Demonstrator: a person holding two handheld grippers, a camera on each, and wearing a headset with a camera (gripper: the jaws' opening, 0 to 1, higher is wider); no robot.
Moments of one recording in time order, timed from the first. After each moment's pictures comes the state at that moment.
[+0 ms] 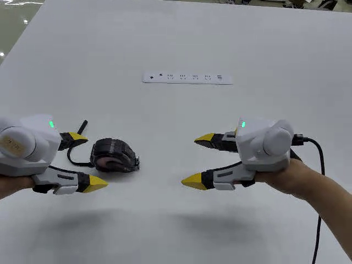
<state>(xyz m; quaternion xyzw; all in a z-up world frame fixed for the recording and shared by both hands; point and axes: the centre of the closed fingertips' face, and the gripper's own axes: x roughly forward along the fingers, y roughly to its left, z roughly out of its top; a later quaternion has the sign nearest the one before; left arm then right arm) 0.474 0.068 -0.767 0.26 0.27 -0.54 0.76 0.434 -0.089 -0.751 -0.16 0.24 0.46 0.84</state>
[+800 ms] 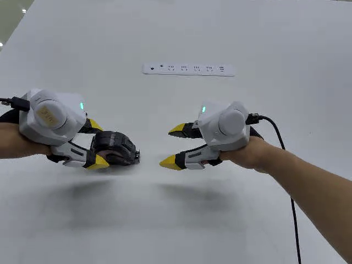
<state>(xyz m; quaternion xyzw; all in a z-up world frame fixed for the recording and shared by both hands) 0.496 0.054 -0.786 0.35 0.28 -0.58 0.68 0.468 -0.052 -0.776 -0.18 0.25 0.49 0.82</state>
